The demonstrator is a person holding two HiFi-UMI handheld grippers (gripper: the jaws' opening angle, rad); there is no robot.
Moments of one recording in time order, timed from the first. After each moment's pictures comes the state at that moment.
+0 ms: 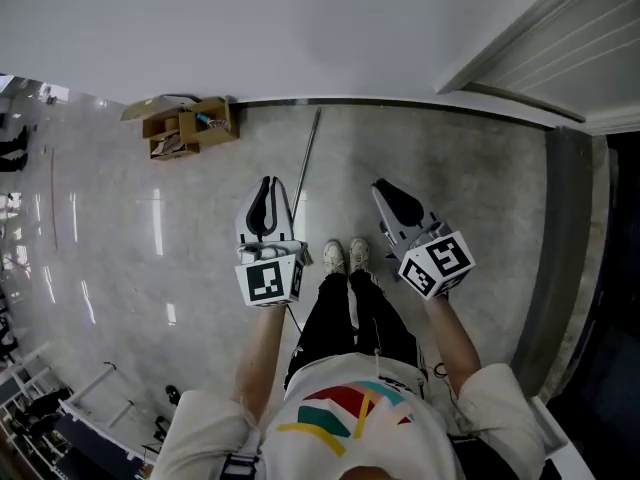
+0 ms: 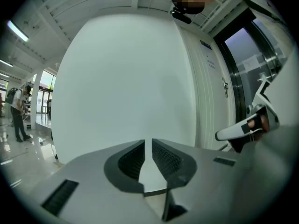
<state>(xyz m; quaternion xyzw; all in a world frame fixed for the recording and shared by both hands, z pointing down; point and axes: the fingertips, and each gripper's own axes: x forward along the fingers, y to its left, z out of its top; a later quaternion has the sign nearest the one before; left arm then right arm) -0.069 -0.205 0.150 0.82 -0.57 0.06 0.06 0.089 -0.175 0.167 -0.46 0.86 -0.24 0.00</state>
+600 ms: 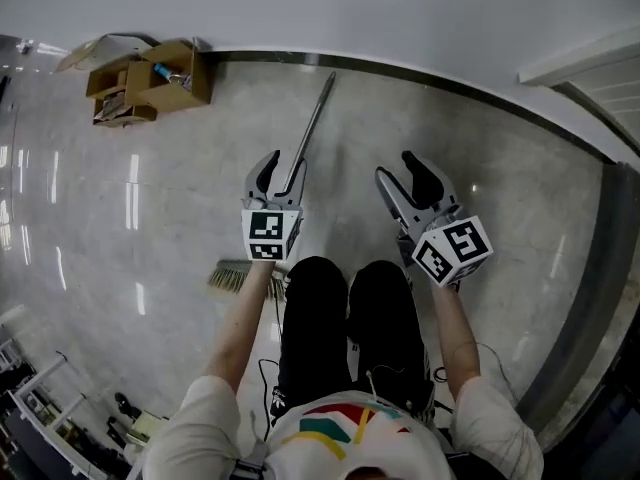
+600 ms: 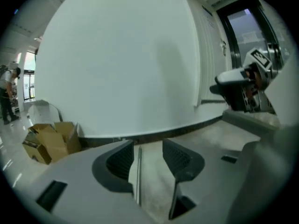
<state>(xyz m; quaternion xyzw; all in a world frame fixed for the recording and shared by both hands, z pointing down) -0.103 -0.284 0.740 0.82 -0.51 0.19 0.15 0.062 -0.269 0.636 -0.43 0.87 -0.24 -0.03</state>
